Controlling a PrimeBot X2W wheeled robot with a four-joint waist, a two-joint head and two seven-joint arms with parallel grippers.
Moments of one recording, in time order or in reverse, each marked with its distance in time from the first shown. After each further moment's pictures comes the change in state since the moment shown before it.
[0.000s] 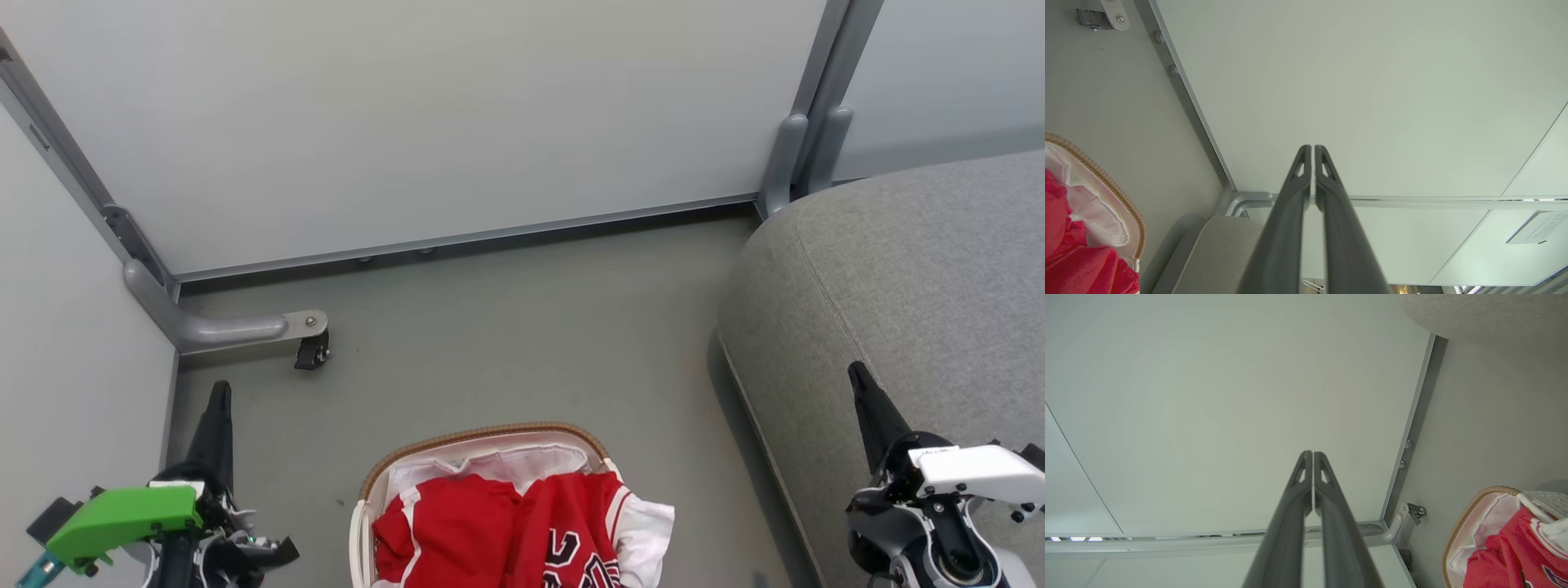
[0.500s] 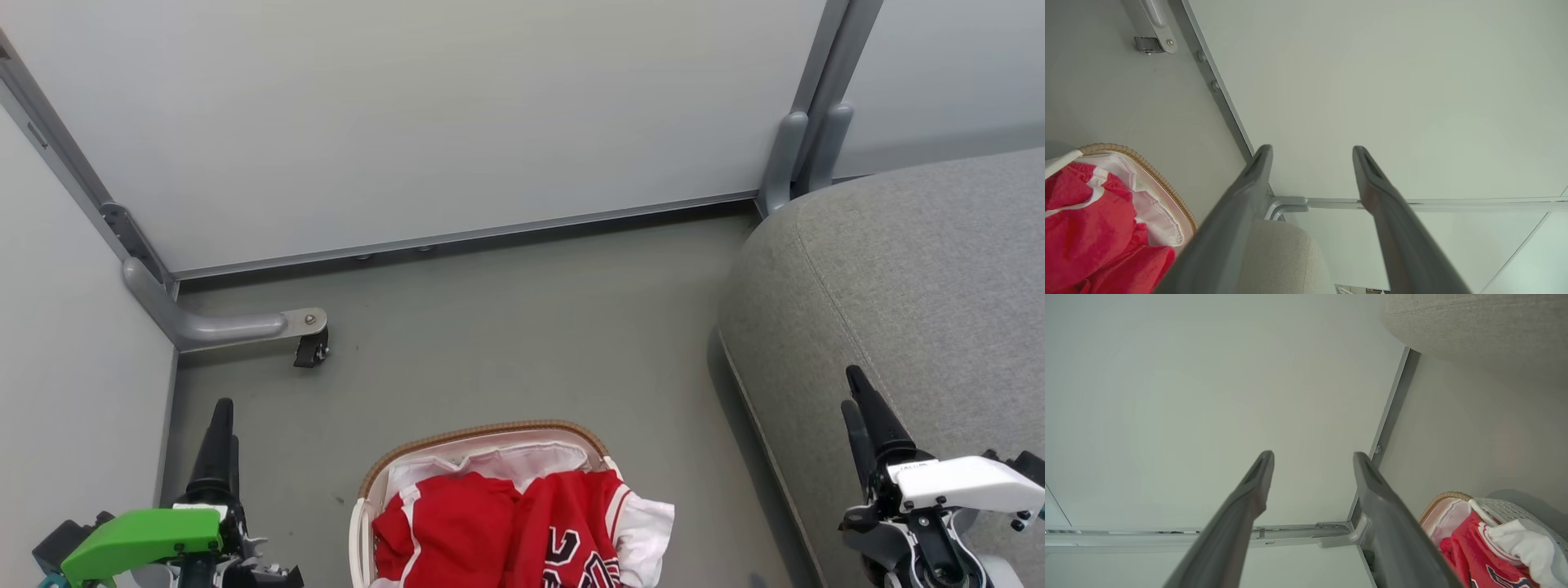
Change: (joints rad) left arm 0.031 -0.003 -0.012 0.053 0.123 0.002 -0.052; right arm 0.017 -0.012 0.035 0.036 -0.112 -0.001 -0.050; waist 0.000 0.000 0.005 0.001
